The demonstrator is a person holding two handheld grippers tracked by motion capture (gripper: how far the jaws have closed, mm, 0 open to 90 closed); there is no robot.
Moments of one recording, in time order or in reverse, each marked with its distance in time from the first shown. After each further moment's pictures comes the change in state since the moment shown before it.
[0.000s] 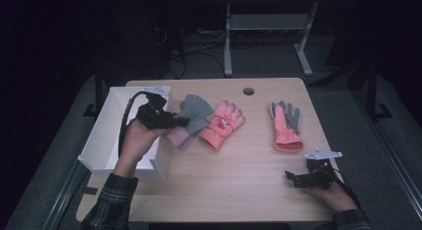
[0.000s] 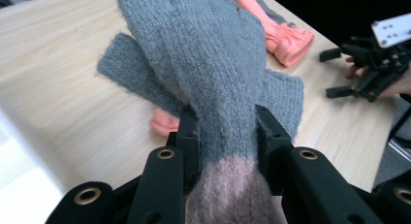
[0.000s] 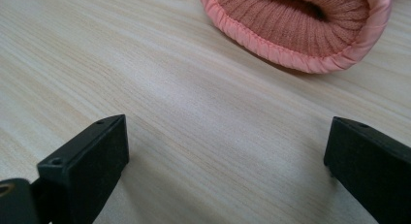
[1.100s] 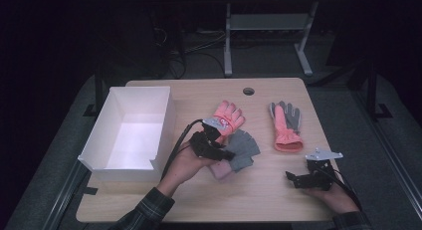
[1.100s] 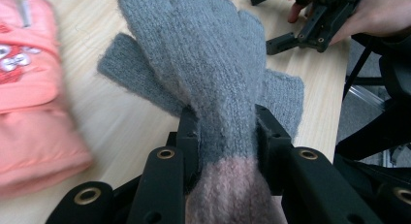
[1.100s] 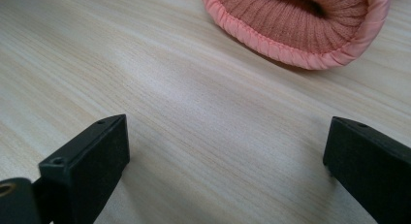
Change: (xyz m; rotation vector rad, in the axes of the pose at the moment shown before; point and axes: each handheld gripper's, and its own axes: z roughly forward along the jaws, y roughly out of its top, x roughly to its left) left arm -0.084 -0.022 0.114 0.171 -0.210 0.150; right arm 0.001 -0.002 -0.002 -0.002 -0.002 0.003
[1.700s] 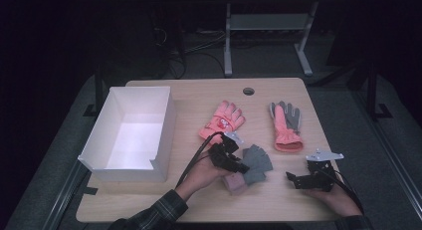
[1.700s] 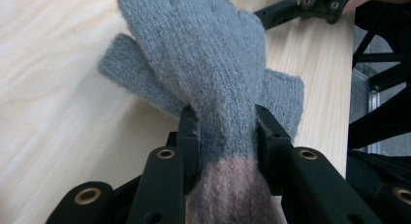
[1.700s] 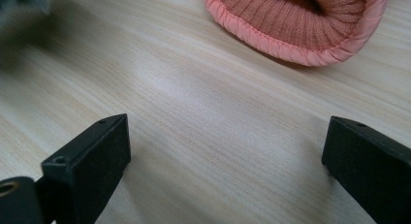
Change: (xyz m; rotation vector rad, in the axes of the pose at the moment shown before) left arm -0.011 -0.004 0.064 0.070 -0.077 0.033; right arm 0.000 -0.002 -0.002 -0.003 -0.003 0.001
